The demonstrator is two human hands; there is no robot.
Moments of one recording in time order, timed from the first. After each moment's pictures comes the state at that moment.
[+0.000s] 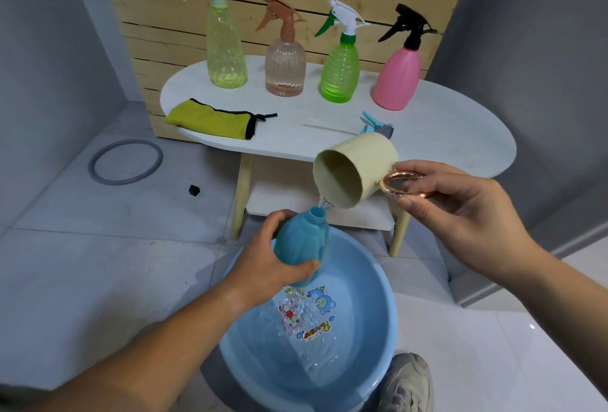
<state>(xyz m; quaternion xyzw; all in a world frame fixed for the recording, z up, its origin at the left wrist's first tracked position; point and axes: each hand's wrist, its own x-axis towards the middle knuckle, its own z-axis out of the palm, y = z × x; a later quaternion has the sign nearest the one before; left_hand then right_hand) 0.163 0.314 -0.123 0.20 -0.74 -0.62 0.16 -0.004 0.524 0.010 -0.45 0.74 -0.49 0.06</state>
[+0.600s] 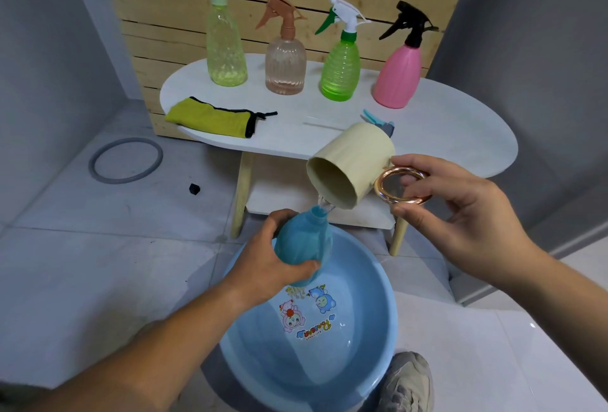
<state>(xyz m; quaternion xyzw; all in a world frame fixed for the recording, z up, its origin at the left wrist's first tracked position) 0.162 0.313 -0.127 0.20 -0.74 -0.62 0.15 0.000 0.524 0.015 -0.53 0.76 -0.39 -0.01</state>
